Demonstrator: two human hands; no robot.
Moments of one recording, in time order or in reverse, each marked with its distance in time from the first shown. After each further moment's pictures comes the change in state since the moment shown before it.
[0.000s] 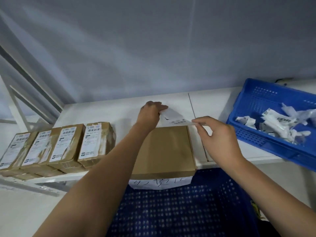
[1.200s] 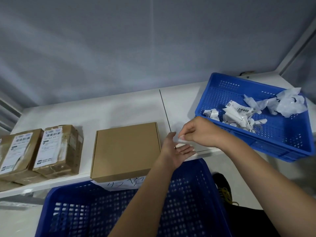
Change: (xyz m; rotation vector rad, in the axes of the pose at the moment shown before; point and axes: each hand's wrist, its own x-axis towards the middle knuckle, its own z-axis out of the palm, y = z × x) left_hand -0.076 0.176 0.109 -1.912 -0.399 -1.150; right_hand 0.024 0.074 -0.054 0.096 -0.726 0.403
